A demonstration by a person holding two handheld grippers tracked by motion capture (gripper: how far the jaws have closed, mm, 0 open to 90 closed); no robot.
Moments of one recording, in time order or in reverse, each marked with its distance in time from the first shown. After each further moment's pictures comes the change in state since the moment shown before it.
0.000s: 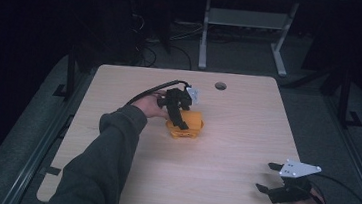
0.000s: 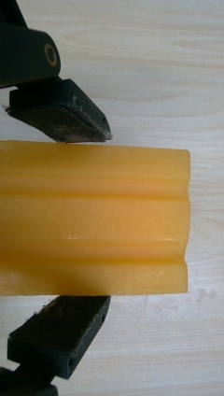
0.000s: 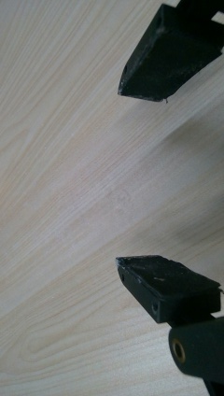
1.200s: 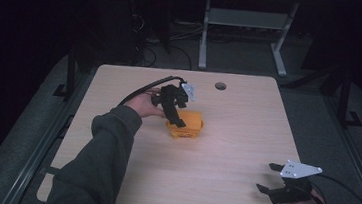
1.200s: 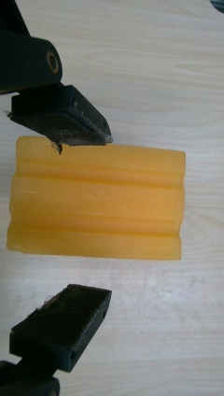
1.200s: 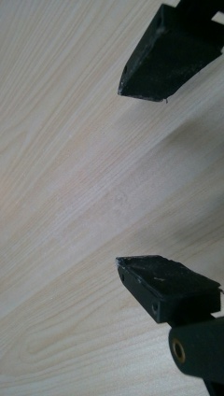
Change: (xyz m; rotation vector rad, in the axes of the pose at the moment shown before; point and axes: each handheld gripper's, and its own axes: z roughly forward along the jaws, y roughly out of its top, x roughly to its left) left arm -0.017 0.000 -0.030 -0.008 0.038 -0.031; right arm 0.000 -0.002 -0.001 -0.005 -0.012 0.001
